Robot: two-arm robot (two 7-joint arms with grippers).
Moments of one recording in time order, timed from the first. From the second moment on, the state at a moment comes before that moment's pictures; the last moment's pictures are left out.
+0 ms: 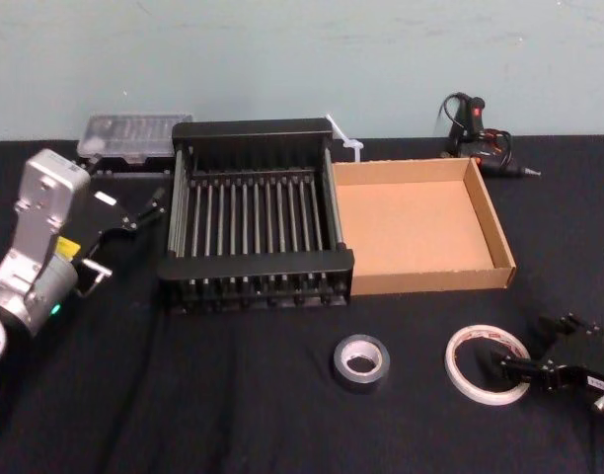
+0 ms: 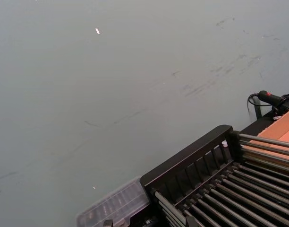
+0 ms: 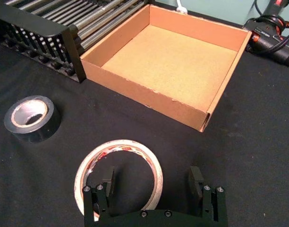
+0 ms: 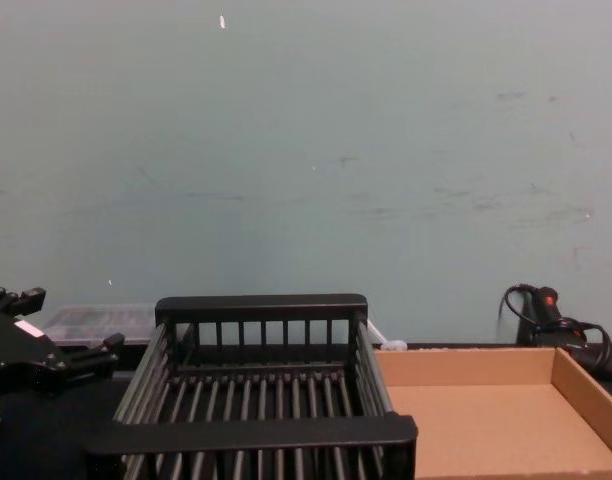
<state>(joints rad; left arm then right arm) -0.20 0.60 0.45 -1.41 -0.25 -0.12 0.03 -0.20 0.75 -0.18 -1.78 0.48 0.36 0.34</state>
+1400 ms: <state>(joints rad) -0.20 0.60 0.45 -1.41 -0.25 -0.12 0.03 -0.16 0.72 -0.21 -1.71 0.43 0.38 0.37</state>
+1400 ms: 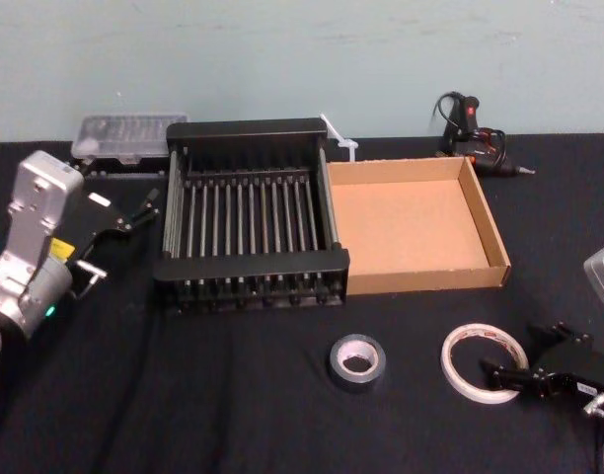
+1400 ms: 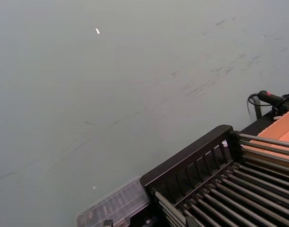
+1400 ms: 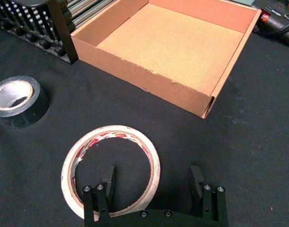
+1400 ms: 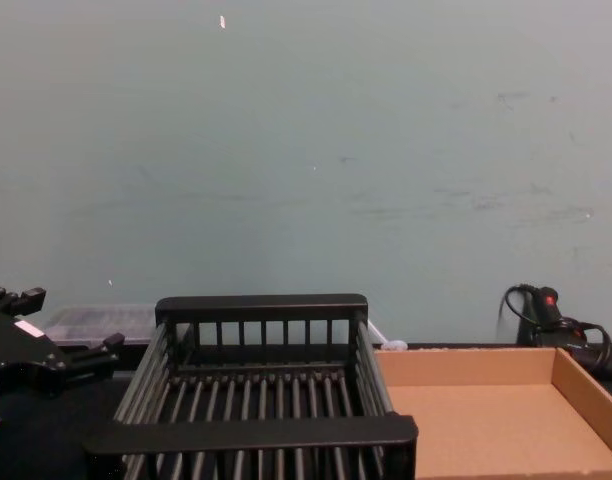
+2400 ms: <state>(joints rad) -0.20 0.60 0.45 -1.41 -0.25 -0.12 0.03 -0.16 0.72 -0.21 -1.72 0.43 0.38 0.36</state>
